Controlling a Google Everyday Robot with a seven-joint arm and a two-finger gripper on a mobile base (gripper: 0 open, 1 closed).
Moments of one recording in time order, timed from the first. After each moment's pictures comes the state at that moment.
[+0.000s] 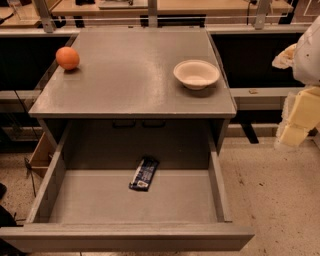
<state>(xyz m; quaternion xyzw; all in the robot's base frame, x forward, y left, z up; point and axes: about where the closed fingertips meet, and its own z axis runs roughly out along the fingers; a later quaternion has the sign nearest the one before) 0.438 -0.216 0.977 -0.60 0.78 -0.04 0.16</state>
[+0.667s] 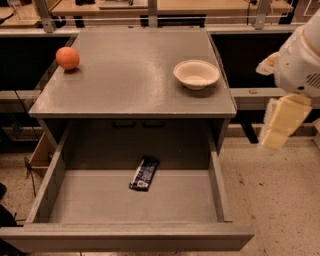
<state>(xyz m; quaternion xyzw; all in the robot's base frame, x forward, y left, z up) 0.444 -0.197 0.960 -0.61 0.77 -0.02 0.17</state>
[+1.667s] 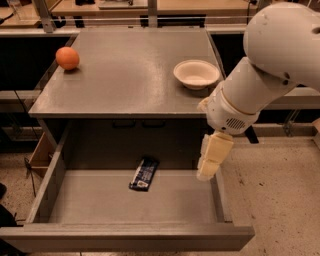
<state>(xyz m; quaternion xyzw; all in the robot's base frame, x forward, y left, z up) 0.458 -0.096 0.855 -0.65 0.73 0.08 0.17</state>
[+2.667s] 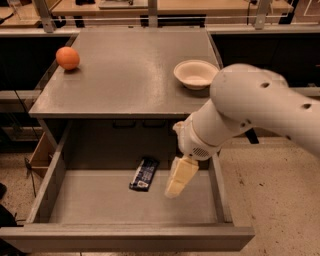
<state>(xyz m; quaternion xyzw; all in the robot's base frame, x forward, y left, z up) 0.459 -0.037 0.786 -0.64 0.73 0.12 0.21</state>
